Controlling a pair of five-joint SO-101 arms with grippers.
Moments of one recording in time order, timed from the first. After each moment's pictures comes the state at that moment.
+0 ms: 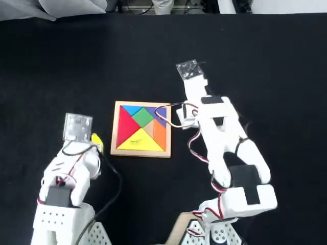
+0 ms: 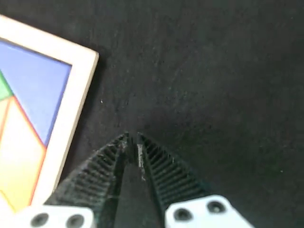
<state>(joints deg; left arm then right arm) 0.8 -86.3 88.3 46.5 -3.8 -5.8 2.9 34.1 43.6 12.4</state>
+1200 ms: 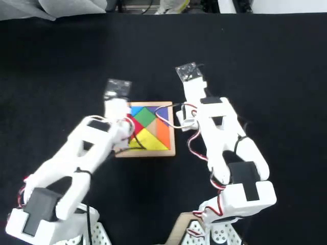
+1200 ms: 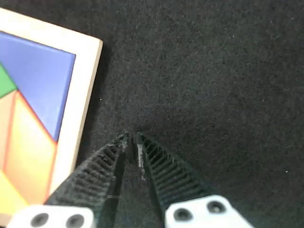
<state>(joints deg) 13.8 -9.4 50.4 36.4 6.7 -5.8 4.4 34.1 43.5 12.4</state>
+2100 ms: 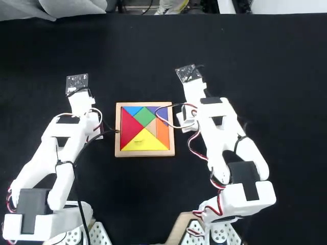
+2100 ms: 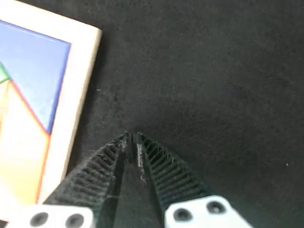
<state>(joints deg) -4.5 -9.4 50.4 34.5 6.8 -5.3 4.4 34.1 45.2 12.4</state>
